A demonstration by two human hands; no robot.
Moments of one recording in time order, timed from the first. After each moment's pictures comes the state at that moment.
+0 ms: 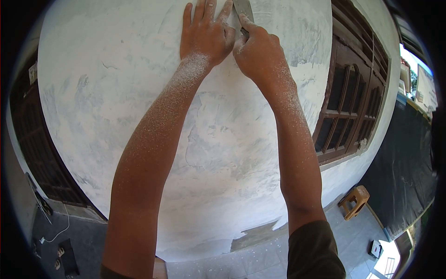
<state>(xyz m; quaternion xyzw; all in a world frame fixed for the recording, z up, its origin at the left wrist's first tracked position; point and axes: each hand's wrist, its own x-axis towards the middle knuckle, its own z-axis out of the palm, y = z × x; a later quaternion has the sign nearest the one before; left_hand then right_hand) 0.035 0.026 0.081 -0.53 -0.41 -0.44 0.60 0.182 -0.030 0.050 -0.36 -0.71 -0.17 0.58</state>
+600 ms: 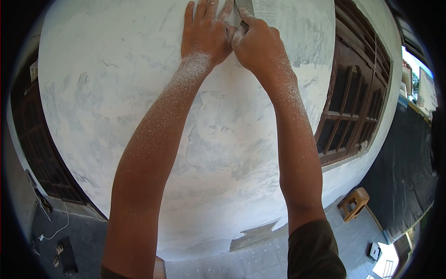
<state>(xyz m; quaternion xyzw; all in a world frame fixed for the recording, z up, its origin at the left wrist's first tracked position) 0.035 0.032 0.082 -0.50 -0.42 -0.42 0.63 0.176 -0.029 0.059 -0.34 -0.70 -0.19 0.60</state>
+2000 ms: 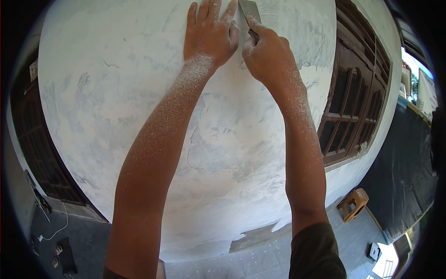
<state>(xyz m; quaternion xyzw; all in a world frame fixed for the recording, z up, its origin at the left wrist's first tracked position) 0.037 0.026 0.081 -0.53 -0.41 -0.47 0.57 0.186 -0.034 0.055 -0.35 -0.71 -0.17 0.58</state>
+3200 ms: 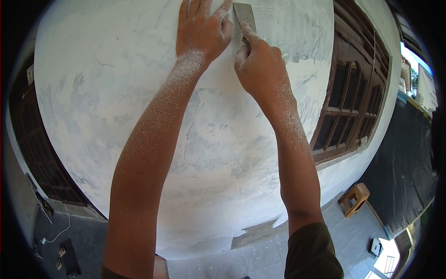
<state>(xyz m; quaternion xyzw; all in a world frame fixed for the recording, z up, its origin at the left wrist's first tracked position) 0.034 0.027 0.081 -0.53 -0.37 -0.49 0.58 0.184 -0.031 0.025 -0.37 -0.71 -0.16 0.58</state>
